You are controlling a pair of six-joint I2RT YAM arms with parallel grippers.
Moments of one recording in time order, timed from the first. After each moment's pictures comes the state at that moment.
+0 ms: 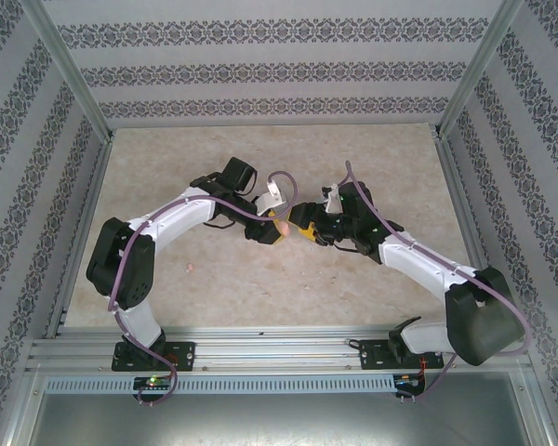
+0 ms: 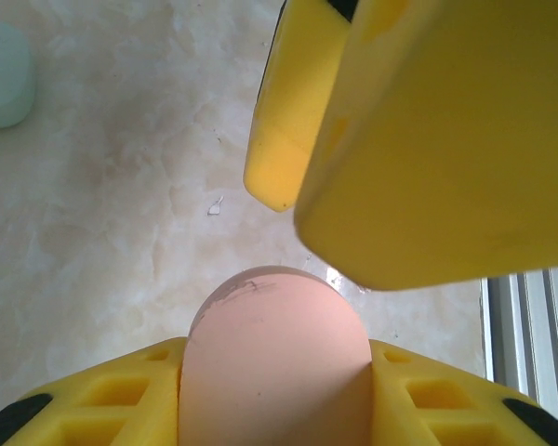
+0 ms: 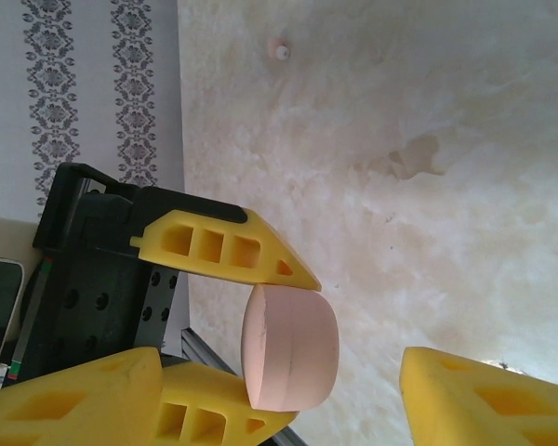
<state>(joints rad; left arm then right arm) -0.49 1.76 1.31 -0.65 0.77 0.54 0.46 1.34 0.77 -0.03 -0.61 1.01</state>
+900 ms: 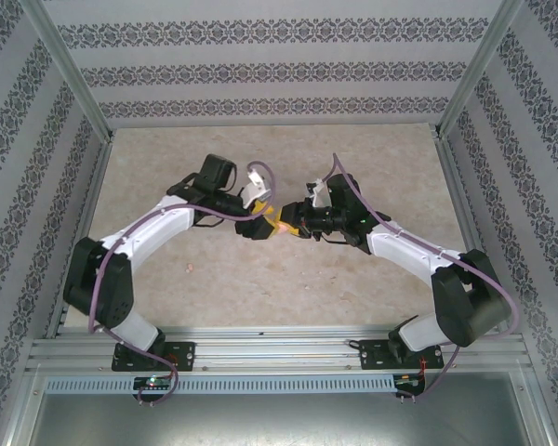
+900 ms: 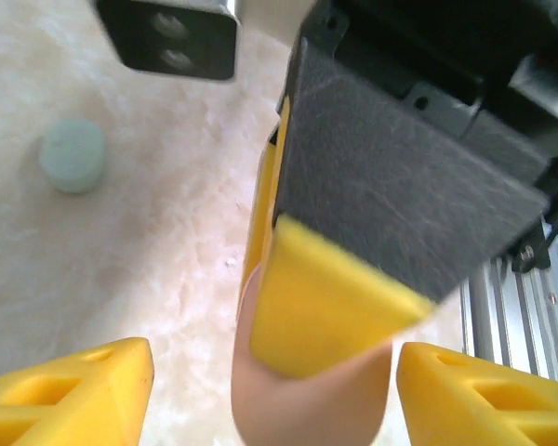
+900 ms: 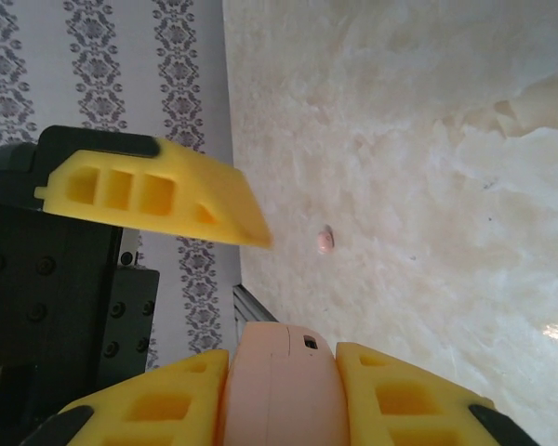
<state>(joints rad) -0.40 1.55 1.15 -0.44 0.85 0.39 0.50 1.45 0.85 0.05 -0.75 1.13</state>
